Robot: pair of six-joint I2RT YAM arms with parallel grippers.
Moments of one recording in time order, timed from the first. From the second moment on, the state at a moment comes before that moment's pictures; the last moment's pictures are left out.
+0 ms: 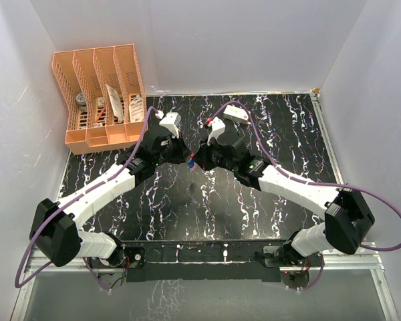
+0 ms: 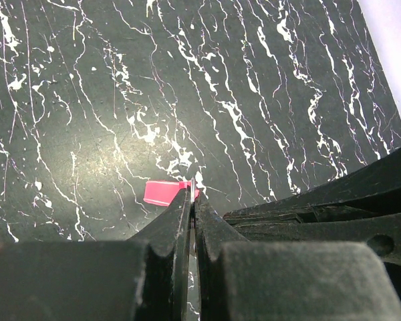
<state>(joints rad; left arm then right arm) -0.65 1.31 0.98 -0.18 0.02 -0.46 0.78 1.40 0.99 0.02 -0.05 0.37</state>
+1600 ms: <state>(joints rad) -0.66 1.28 0.98 -0.18 0.06 -0.44 0.75 1.41 1.01 0.01 -0.06 0.37</state>
